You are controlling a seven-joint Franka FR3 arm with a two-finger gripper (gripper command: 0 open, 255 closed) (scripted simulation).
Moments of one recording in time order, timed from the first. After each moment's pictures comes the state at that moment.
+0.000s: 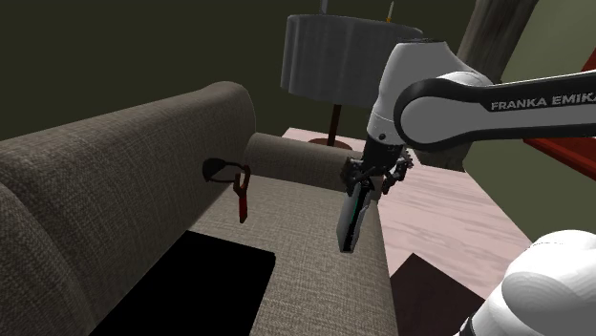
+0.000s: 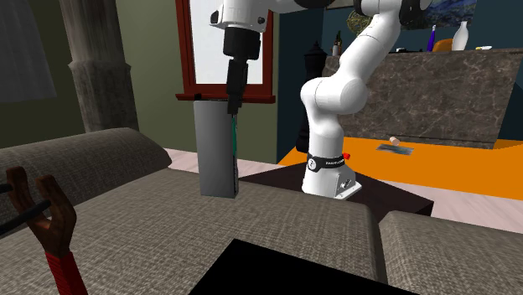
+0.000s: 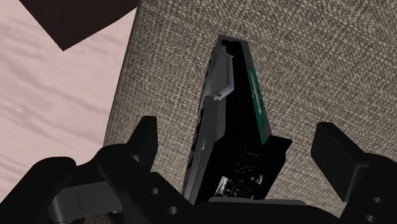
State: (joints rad) arm -0.21 -0.76 0.35 -2.65 0.12 2.01 0.57
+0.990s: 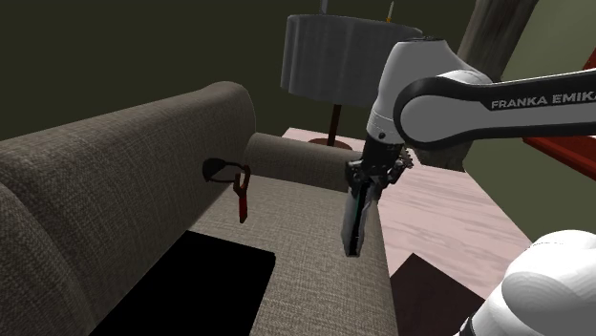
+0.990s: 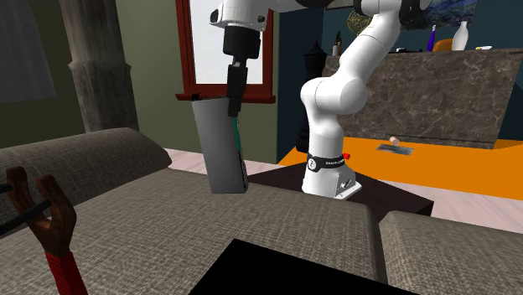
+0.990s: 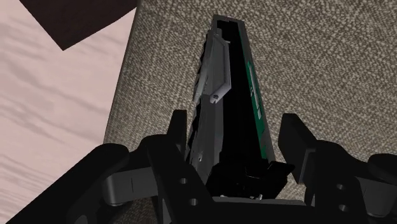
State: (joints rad) arm -0.21 -0.76 0.36 -2.64 0.12 2.00 0.57
